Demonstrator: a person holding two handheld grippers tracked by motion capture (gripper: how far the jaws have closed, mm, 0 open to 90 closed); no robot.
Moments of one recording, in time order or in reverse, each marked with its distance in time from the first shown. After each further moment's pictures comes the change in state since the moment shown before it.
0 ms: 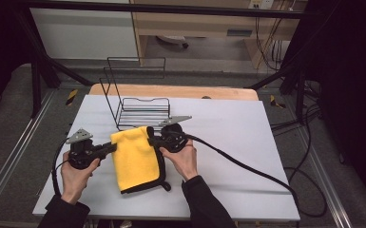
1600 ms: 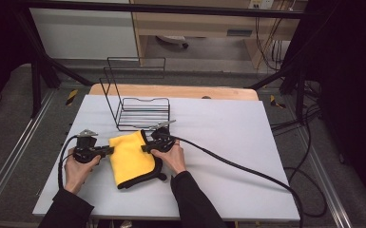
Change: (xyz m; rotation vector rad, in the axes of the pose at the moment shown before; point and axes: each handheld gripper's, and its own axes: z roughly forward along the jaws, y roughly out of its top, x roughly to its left) left arm 0.054 -0.024 0.048 0.212 0.066 -0.051; right arm -0.039 -0.033 0.098 0.148 0.028 0.068
